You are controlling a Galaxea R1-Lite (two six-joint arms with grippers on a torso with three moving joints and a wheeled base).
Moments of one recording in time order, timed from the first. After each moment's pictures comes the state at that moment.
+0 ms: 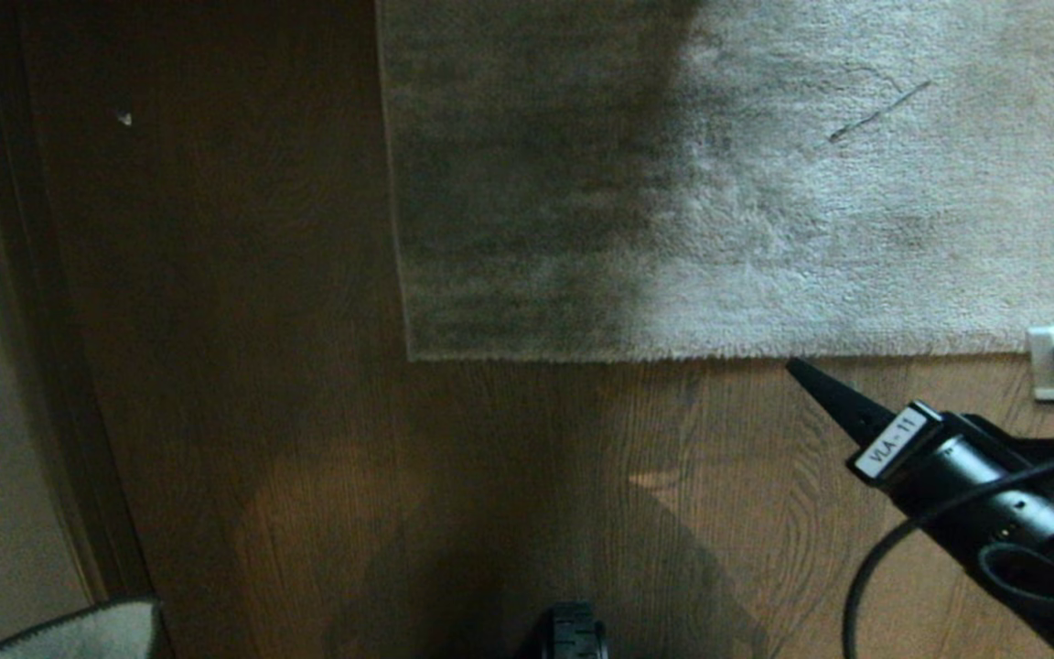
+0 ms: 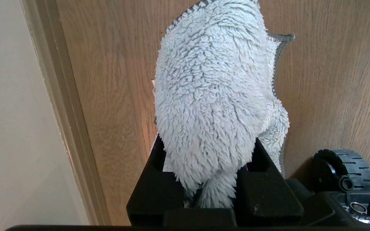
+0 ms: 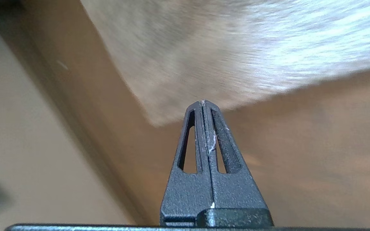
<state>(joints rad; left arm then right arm) 0.00 0.00 0.00 0.00 0.00 0.00 0.64 1.49 -0.17 -1.49 -0.19 0.57</state>
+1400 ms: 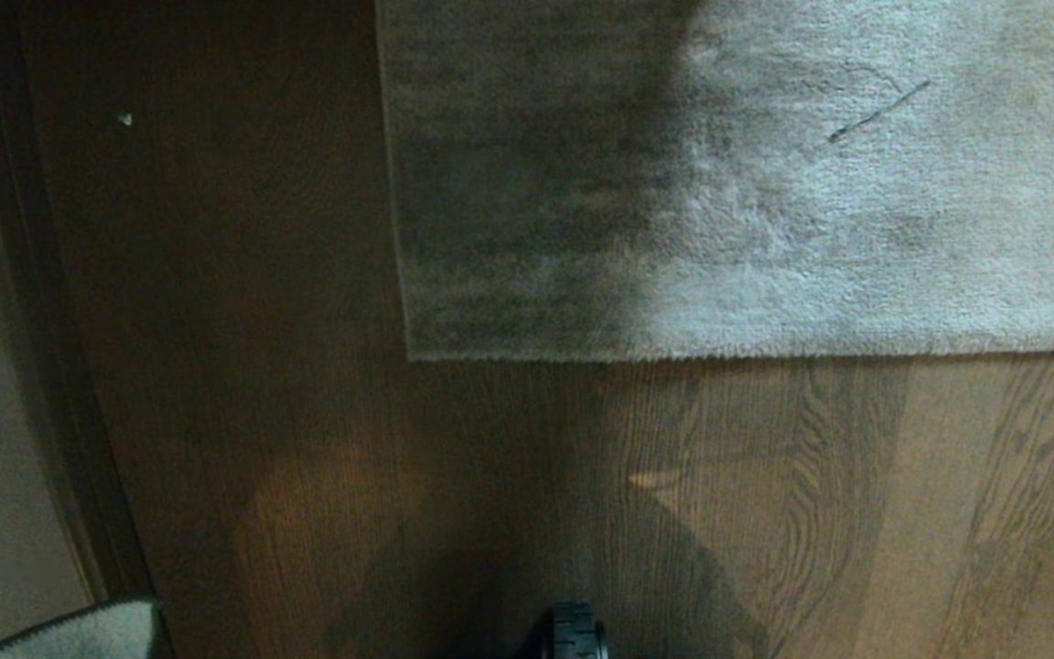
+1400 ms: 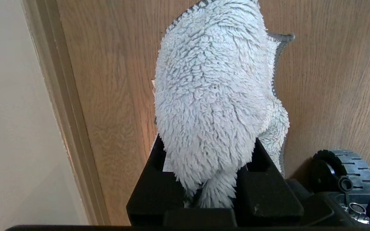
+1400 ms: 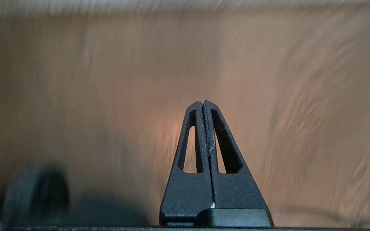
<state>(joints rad) 0.00 0.00 0.00 0.00 0.00 0.00 0.14 0.31 -0.01 -0.28 -0.19 0.00</state>
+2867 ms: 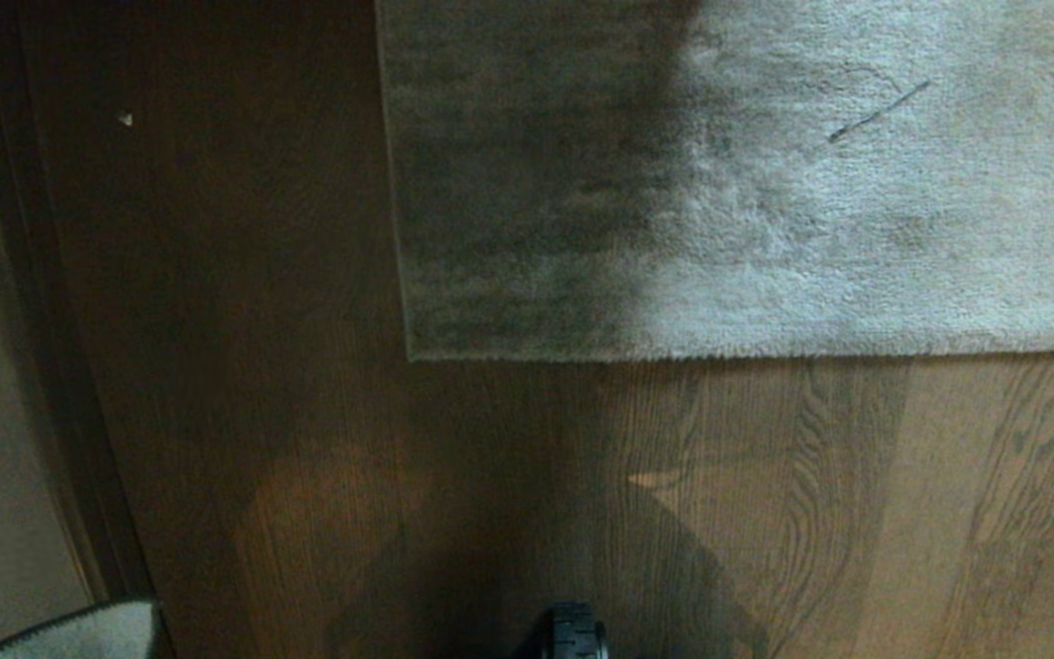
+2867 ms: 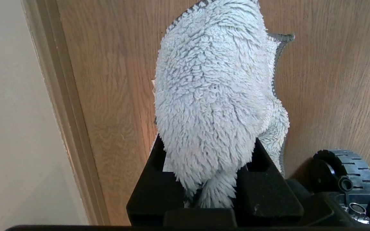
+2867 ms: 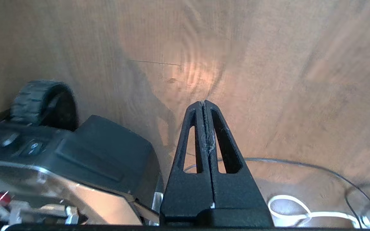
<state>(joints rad) 0.00 0.00 0.00 0.00 0.00 0.00 0.08 0.28 0.00 0.00 -0.02 -0.07</state>
